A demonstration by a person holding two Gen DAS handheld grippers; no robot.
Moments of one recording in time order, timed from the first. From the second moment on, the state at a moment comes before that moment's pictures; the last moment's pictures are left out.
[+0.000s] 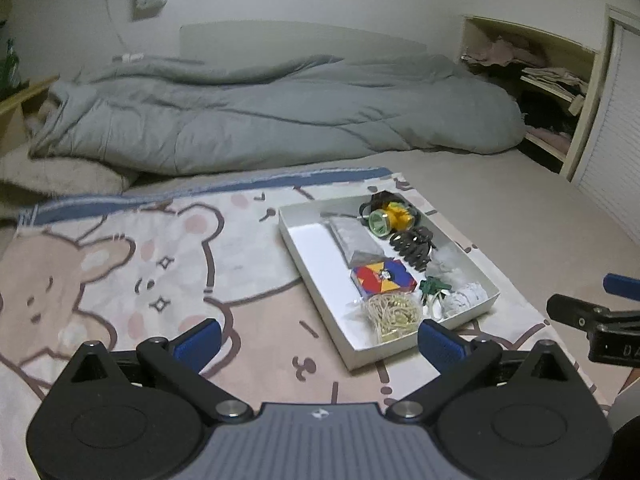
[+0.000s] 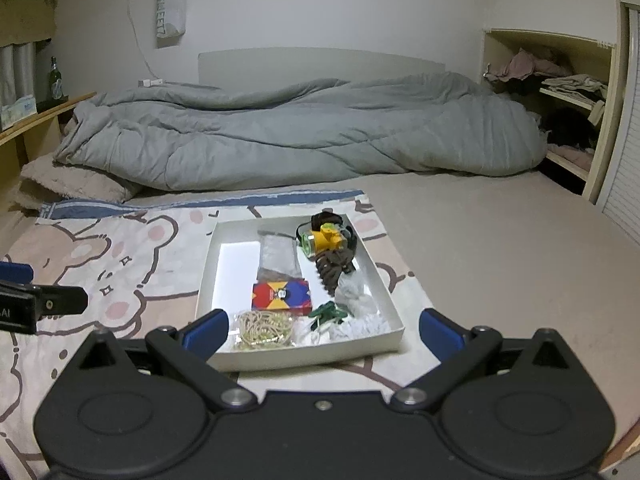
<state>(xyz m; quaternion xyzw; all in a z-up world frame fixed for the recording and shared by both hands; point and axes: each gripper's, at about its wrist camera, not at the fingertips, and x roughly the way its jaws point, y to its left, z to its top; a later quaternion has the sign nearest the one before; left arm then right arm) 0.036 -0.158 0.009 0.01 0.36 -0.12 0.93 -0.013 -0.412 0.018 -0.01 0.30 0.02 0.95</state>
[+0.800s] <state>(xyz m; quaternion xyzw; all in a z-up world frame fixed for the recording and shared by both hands) 0.038 -0.154 -0.006 0.03 0.36 -0.11 0.93 -0.012 -0.395 0.008 -0.03 0.31 0.01 0.95</state>
